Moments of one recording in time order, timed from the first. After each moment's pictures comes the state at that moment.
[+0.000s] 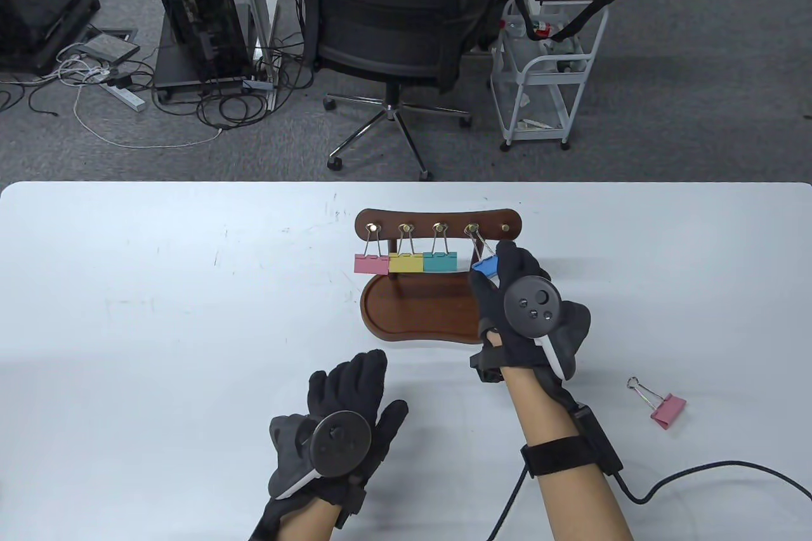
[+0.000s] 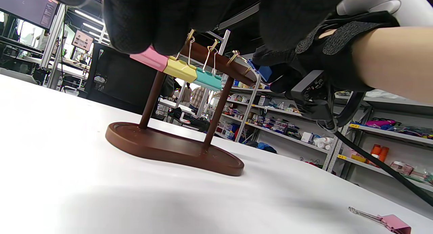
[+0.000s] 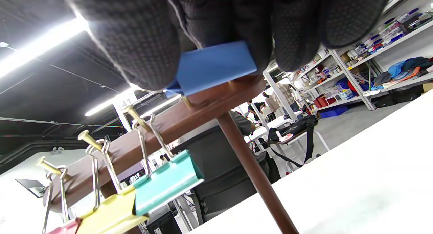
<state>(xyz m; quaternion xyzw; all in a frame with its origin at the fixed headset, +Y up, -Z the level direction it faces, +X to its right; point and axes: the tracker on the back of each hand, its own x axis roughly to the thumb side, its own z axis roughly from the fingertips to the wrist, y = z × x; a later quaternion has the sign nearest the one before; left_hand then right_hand) -0.118 -0.688 -0.221 0.07 -0.17 0.20 0.96 0.140 -0.641 -0.348 -0.04 -0.19 0.94 0.27</state>
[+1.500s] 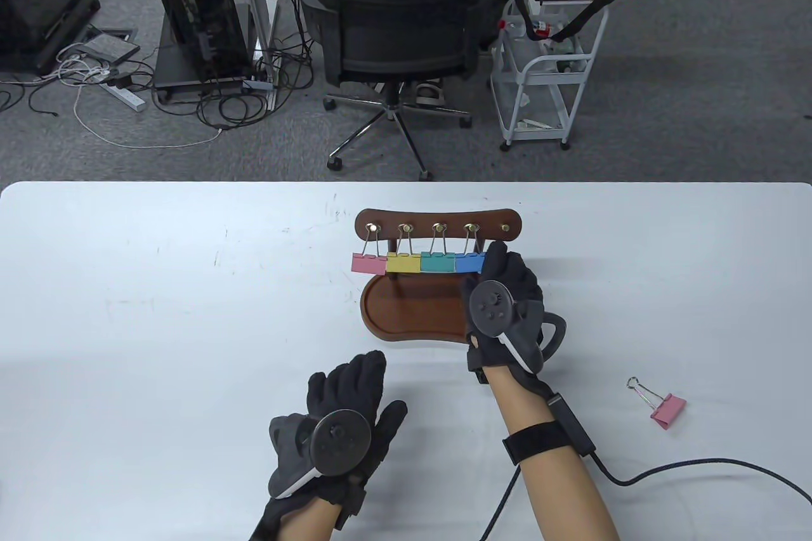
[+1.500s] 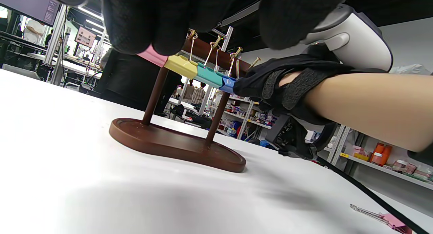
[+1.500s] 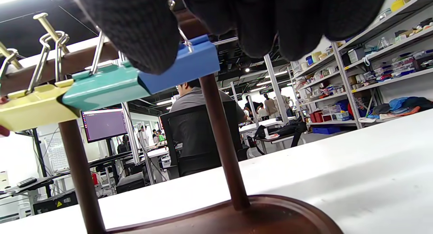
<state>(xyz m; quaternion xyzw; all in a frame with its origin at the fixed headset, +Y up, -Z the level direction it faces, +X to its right) -0.118 -0.688 -0.222 0.06 -0.17 0.20 0.96 0.121 -0.686 -0.370 -0.03 -0.17 0.97 0.15</state>
